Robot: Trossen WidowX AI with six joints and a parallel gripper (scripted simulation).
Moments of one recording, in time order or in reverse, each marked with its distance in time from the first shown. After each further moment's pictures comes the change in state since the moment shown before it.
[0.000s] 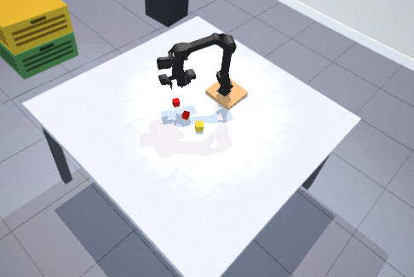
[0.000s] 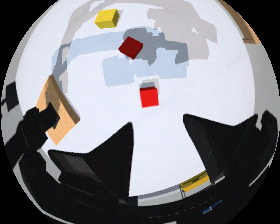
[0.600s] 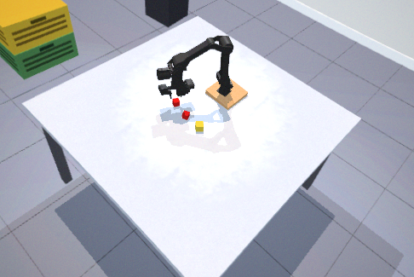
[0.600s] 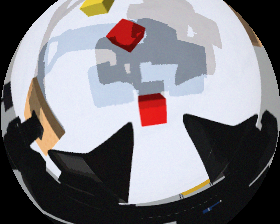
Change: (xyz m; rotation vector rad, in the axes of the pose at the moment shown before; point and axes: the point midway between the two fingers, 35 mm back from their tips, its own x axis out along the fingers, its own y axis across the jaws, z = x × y) arm 0.070 -0.002 0.000 -0.018 -0.004 -0.008
